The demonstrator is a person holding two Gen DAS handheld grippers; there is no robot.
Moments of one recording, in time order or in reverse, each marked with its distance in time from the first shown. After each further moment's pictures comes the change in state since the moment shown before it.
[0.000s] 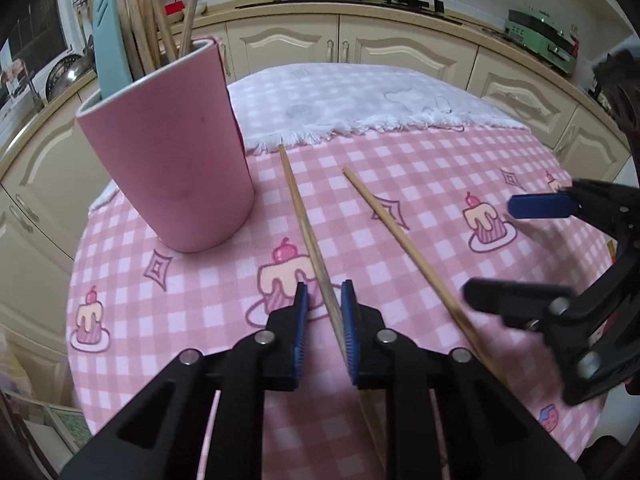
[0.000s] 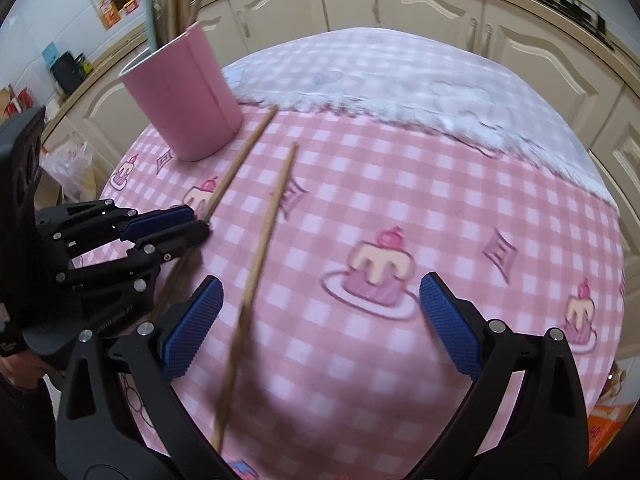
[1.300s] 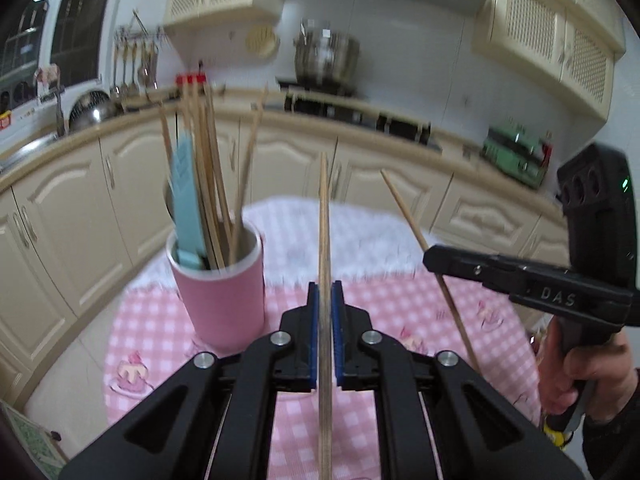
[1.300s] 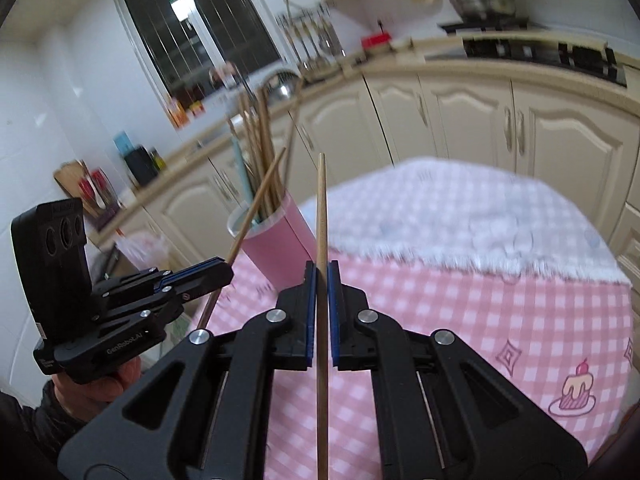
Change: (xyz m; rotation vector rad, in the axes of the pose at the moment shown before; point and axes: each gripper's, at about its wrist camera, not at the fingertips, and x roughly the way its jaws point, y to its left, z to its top) left arm -0.124 0.020 0.027 -0.145 -0.415 -0.108; right arm -0.106 -0.012 0.035 0.066 -0.448 0.299
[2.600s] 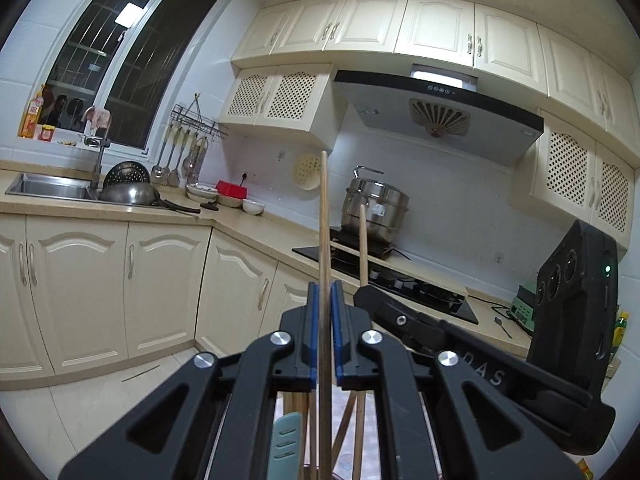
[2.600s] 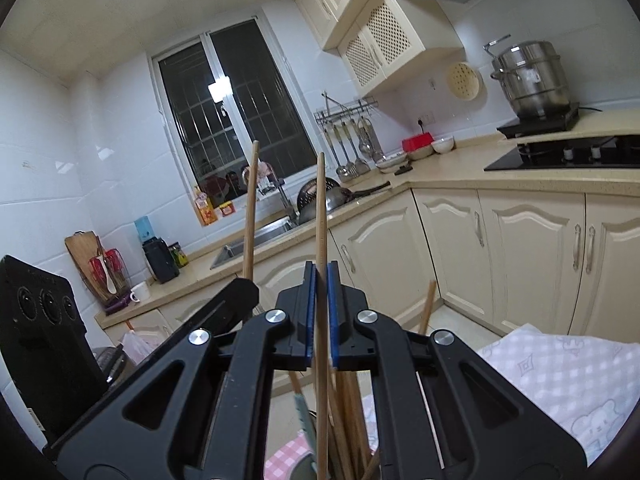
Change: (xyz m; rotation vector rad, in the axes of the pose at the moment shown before) left arm 0.029 0.092 0.113 -0.177 -0.481 0.052; right arm 0.125 0.054 0.128 -0.050 -0.322 0.077
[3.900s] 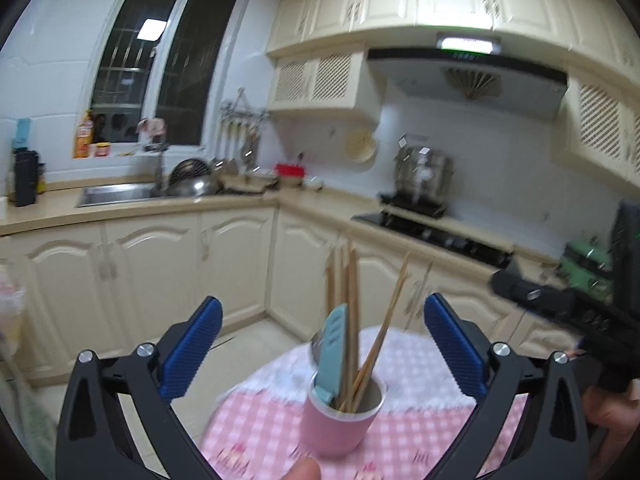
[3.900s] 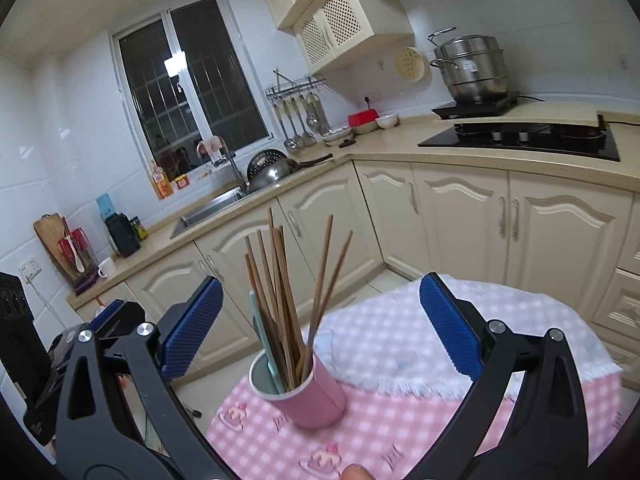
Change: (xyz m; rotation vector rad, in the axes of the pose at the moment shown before) left arm -0.113 -0.031 -0.008 0.107 0.137 0.287; right arm -0.122 0.002 -0.004 -0.004 0.114 -0.197
